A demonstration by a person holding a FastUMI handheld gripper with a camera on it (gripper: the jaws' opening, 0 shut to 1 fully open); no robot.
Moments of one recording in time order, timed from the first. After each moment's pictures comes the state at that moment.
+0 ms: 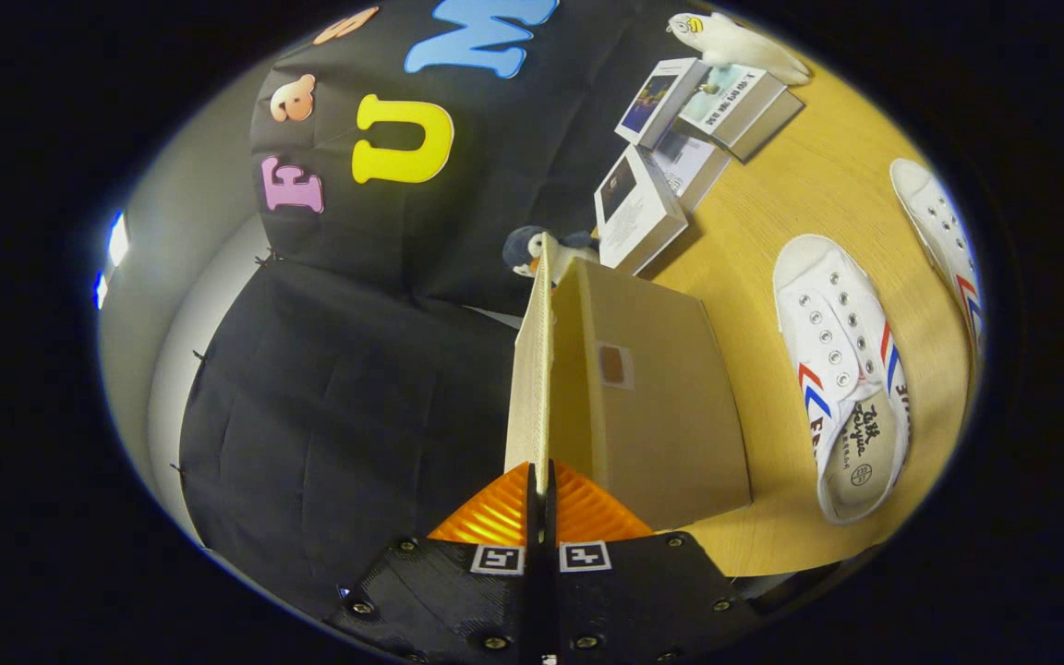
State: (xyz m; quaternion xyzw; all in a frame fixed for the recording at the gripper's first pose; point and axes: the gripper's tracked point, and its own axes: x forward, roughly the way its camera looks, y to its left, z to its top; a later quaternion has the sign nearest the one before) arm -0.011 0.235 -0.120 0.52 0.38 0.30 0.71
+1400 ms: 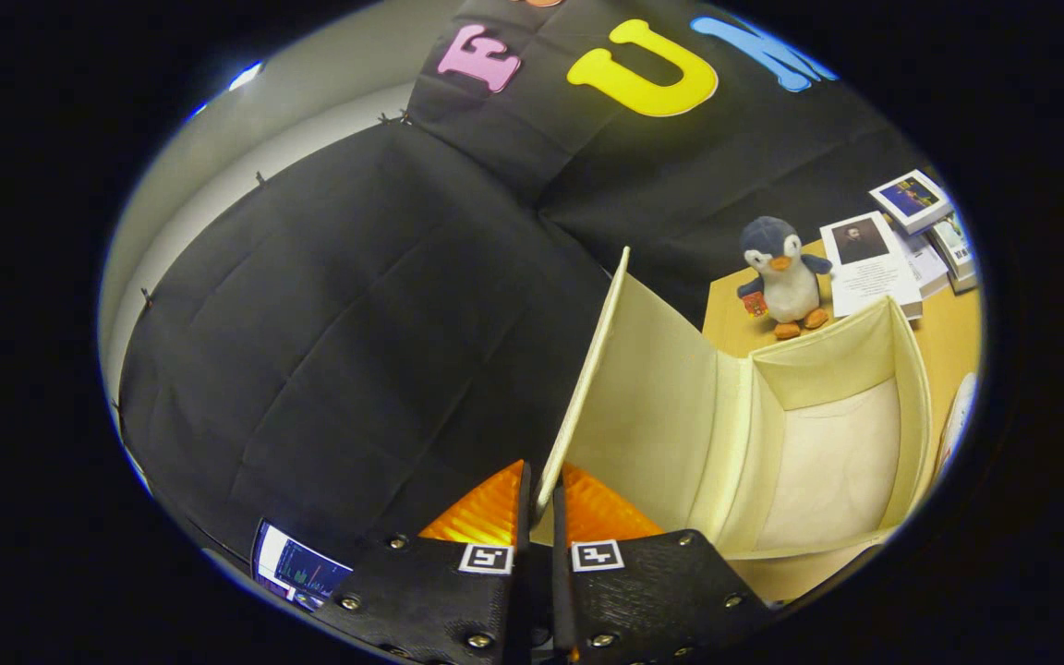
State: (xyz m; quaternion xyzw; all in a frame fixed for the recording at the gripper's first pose) arm -0.032 0.463 0.030 0.32 0.31 0.44 0.78
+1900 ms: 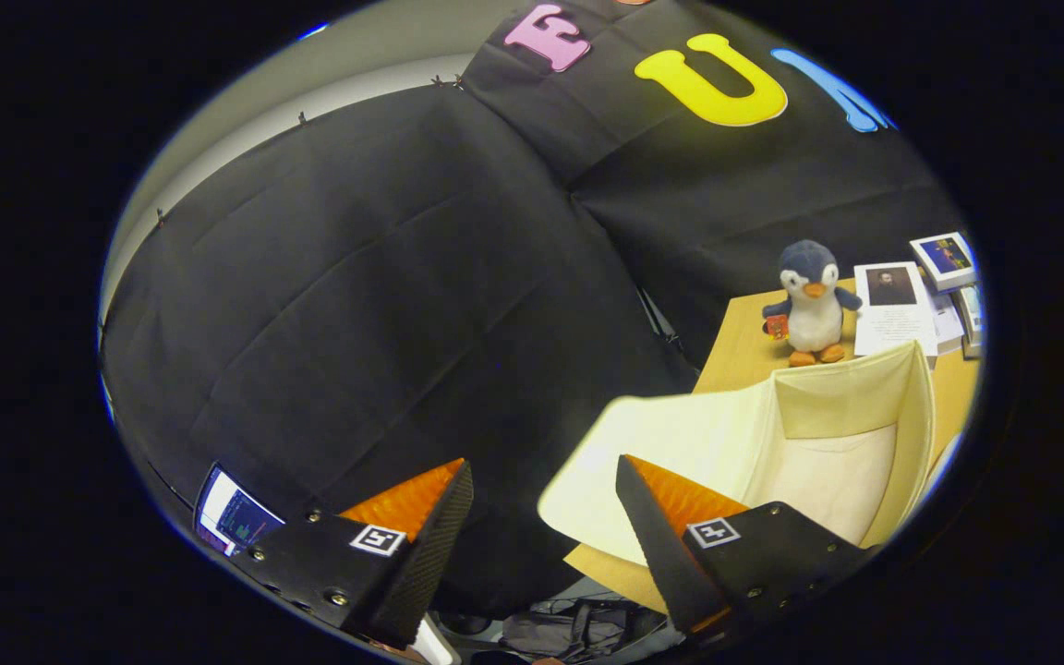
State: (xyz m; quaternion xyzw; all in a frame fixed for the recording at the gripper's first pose) arm -0.028 0.472 0.009 0.23 0.28 0.45 0.82
